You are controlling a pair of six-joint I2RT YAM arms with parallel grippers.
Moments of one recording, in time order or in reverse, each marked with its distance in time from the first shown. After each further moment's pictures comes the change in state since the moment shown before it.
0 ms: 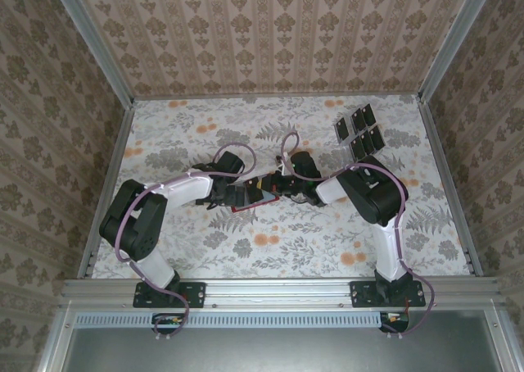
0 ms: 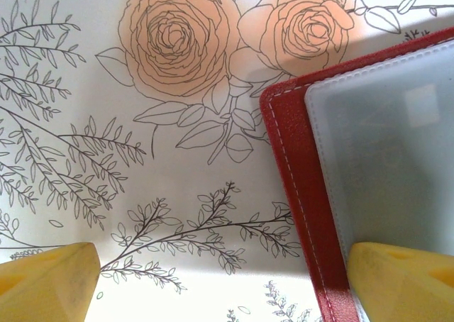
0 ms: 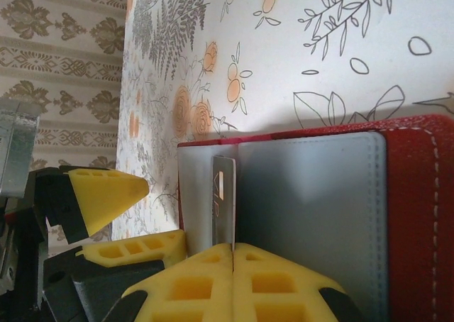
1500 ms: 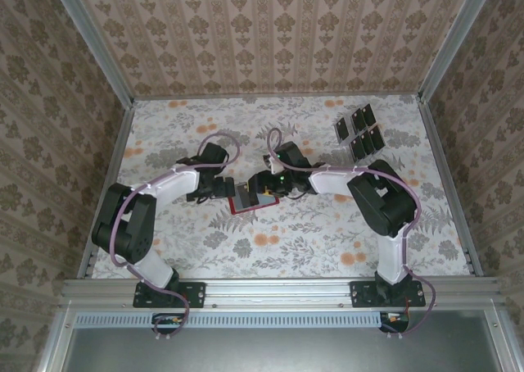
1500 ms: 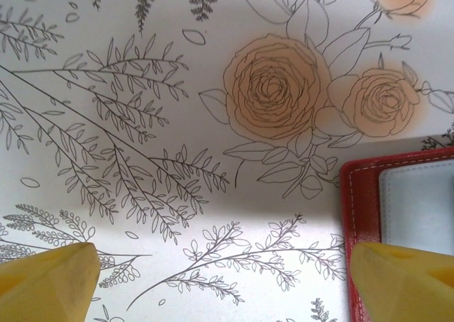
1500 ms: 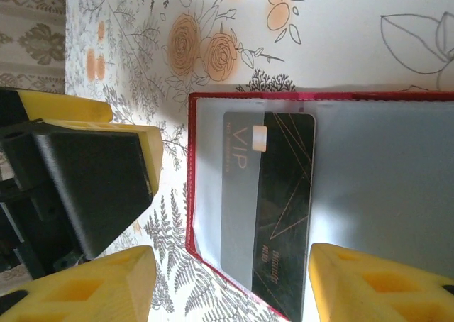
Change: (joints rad) left arm 0.130 -0.048 0.011 -0.017 0.064 -0.012; right arm 0.074 -0.133 0.198 -0.621 0.072 -0.223
